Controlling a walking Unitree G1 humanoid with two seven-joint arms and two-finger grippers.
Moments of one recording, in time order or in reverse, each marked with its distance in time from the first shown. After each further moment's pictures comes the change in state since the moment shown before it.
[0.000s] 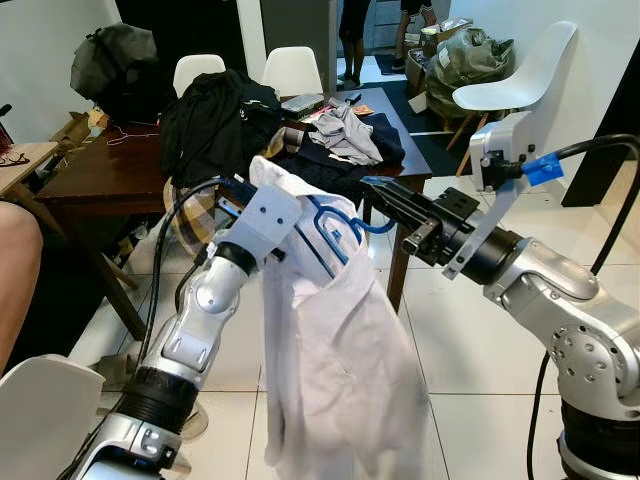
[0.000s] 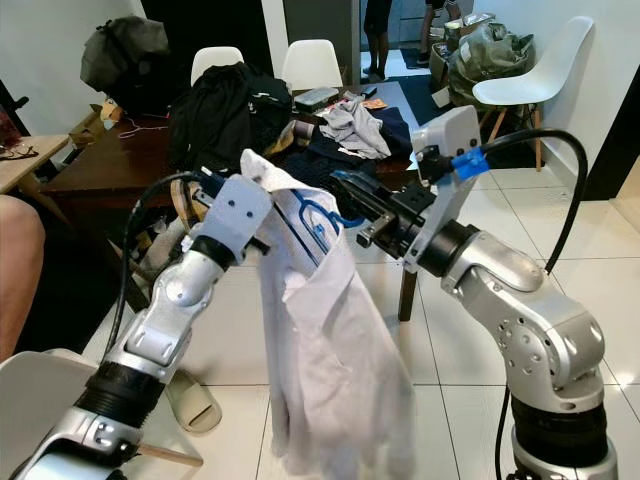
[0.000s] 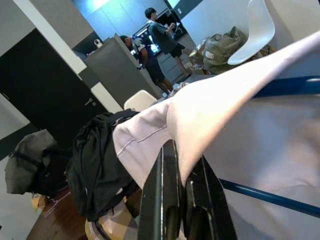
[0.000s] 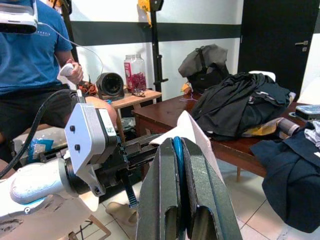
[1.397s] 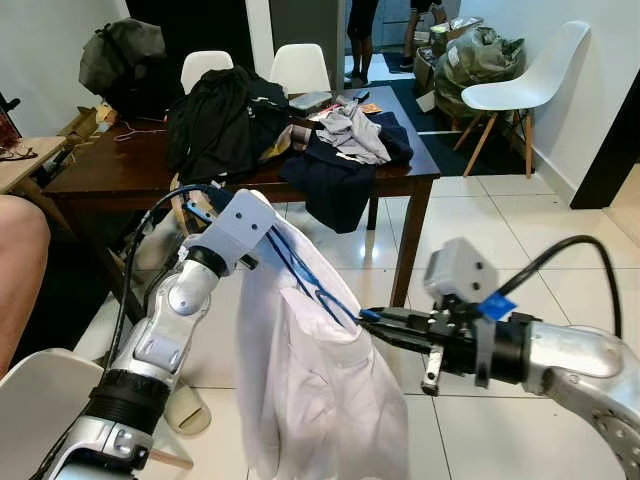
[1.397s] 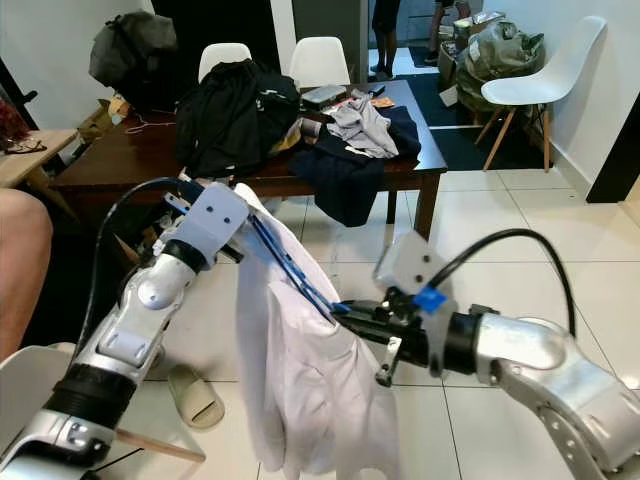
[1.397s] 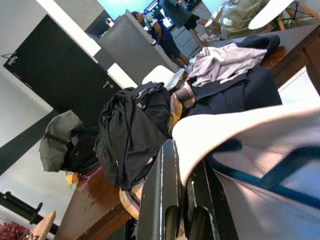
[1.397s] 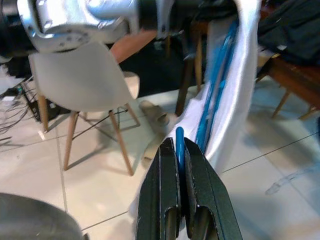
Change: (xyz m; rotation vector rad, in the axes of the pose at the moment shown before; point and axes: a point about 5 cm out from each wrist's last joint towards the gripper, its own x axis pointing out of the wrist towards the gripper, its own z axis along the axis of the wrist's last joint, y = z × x) left arm -0.013 0.028 -0.022 0.115 0.086 0.013; right arm -0.057 0.025 -0.044 -0.140 0.402 0.268
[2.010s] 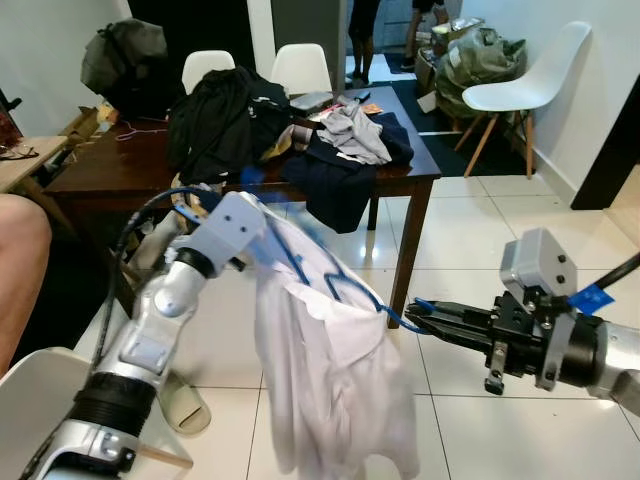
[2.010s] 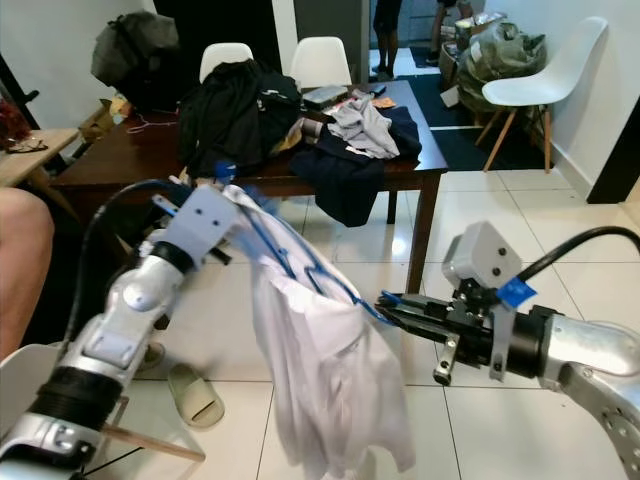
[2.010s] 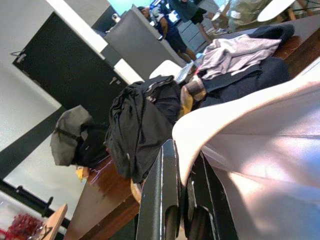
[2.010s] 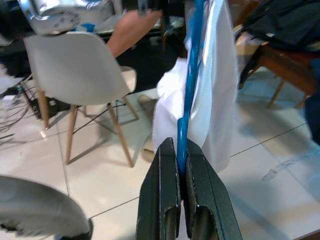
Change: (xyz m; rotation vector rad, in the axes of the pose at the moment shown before) left arm -0.004 0.016 -0.005 0.029 0.013 0.019; right arm -0.042 -0.006 -0.010 0.038 0.037 -0.010
